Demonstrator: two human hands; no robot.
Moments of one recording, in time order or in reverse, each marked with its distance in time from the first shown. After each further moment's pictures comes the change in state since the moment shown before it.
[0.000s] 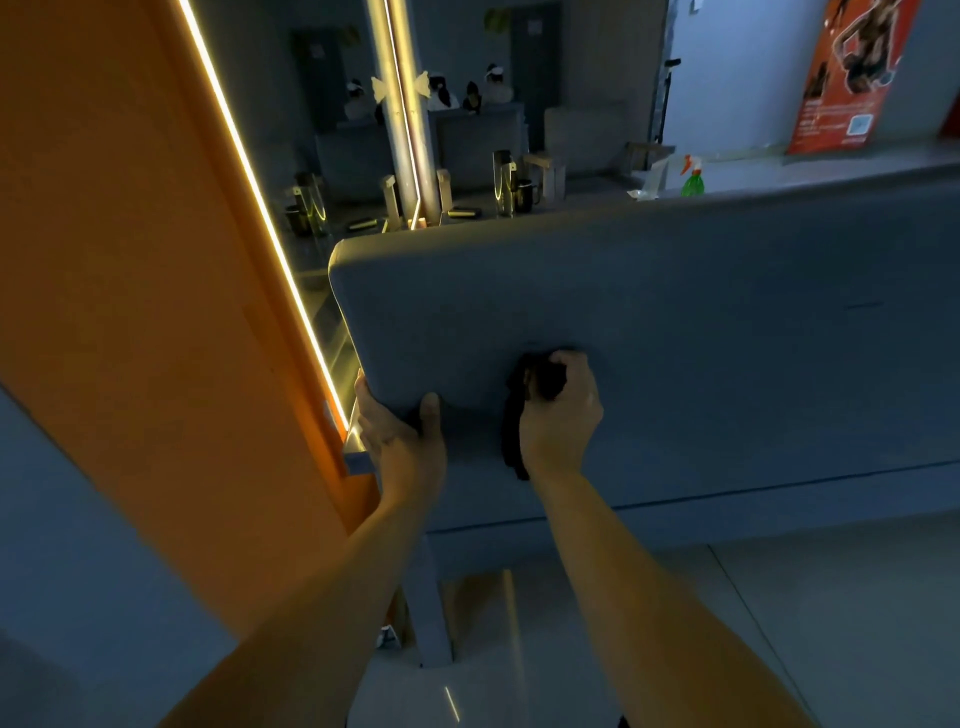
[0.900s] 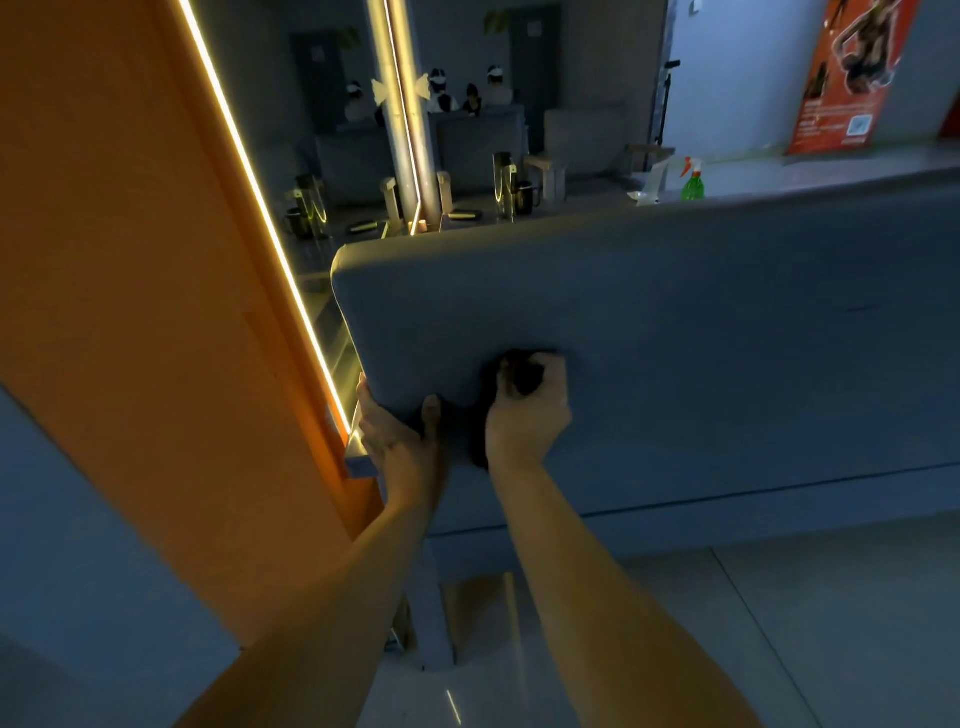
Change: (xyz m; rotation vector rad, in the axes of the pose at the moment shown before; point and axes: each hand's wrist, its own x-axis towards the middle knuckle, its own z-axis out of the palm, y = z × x) left_hand -0.003 0.002 0.001 -0.009 0.007 -0.023; right_hand -0.016 -0.034 0.026 0.244 0.073 0.223
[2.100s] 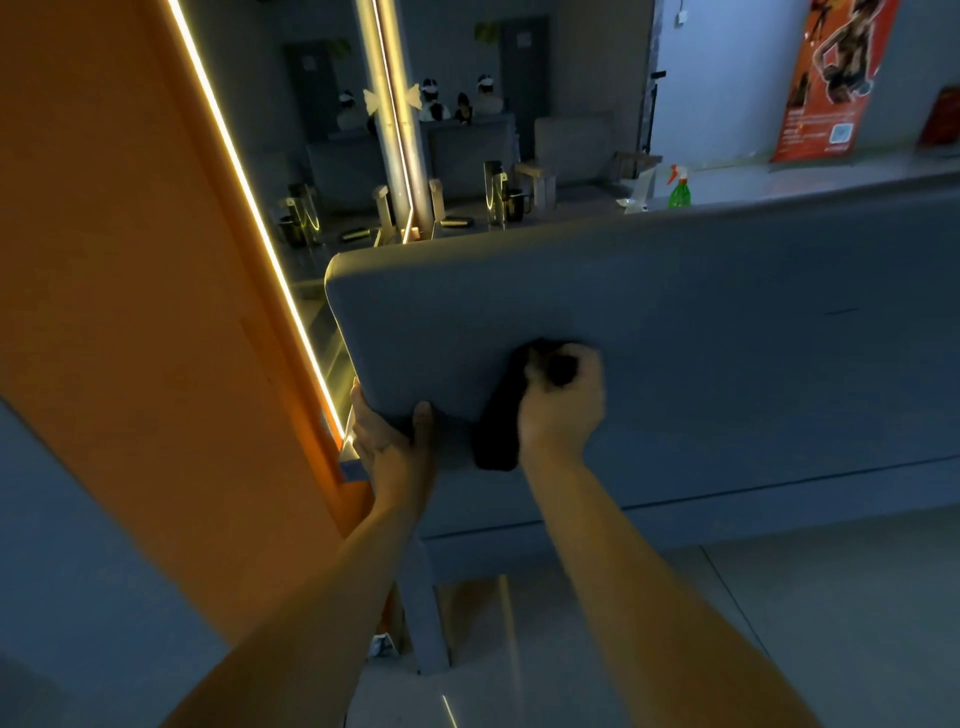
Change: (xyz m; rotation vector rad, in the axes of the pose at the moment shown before) left_hand -0.001 -0.007 -0.007 0.014 -0.061 0.012; right_hand 0.027 -0.018 -0.033 -0.022 0.023 0.105
